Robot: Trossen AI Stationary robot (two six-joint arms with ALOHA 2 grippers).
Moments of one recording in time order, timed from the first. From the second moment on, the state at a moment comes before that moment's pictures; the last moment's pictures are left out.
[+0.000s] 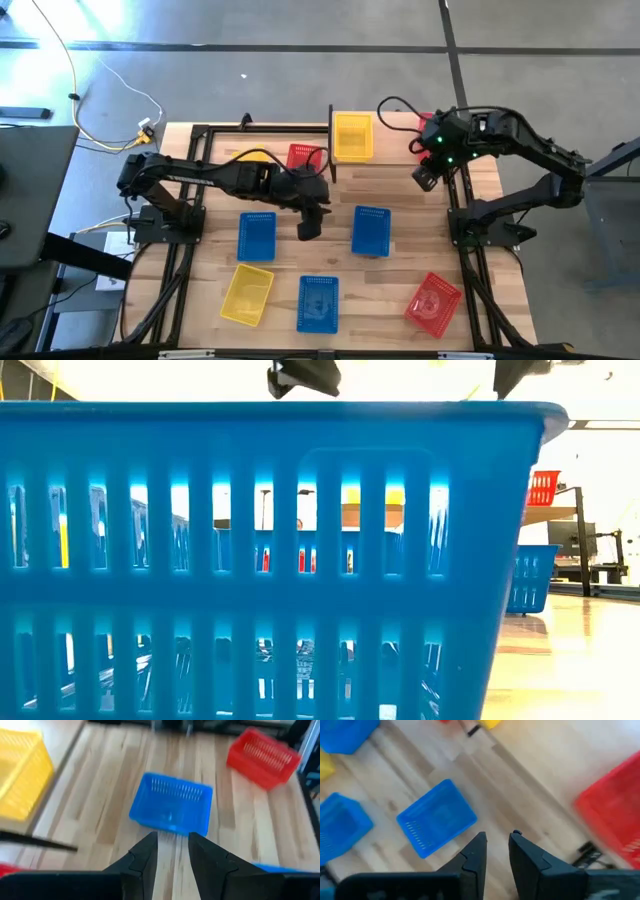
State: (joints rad) left arm 0.04 1.61 1.50 -0.66 -0.12 -0.15; right arm -0.24 1.21 1.60 -1.53 0.05 0.50
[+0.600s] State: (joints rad) left arm 0.04 1.56 1.50 -1.00 -0.26 -0.15; right arm 0.12 1.23 1.35 -1.15 0.00 0.76
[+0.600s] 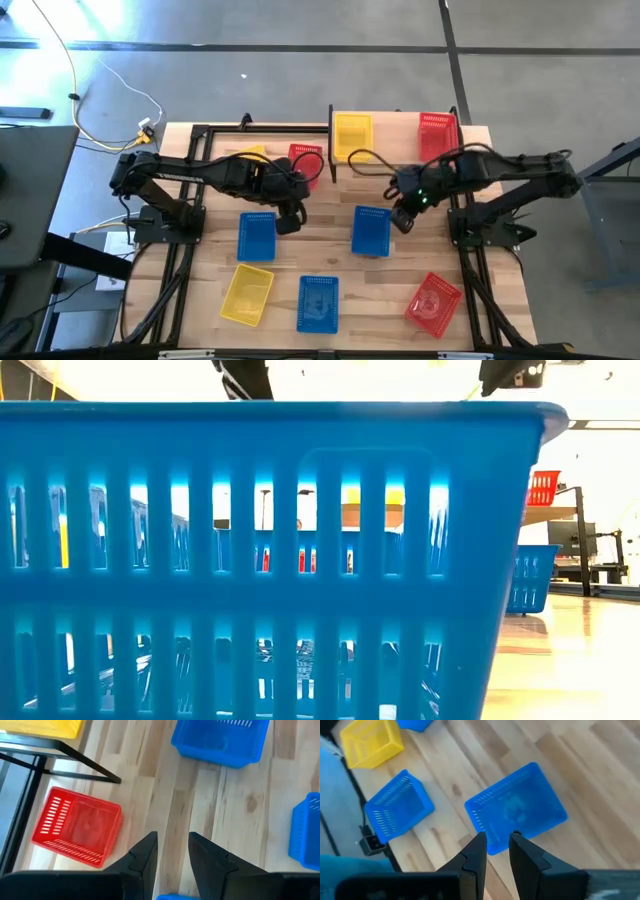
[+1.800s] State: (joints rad) left arm 0.04 1.55 1.50 -1.35 -0.14 -0.24; right arm 0.39 1.41 0.95 -0.60 0.09 0.57
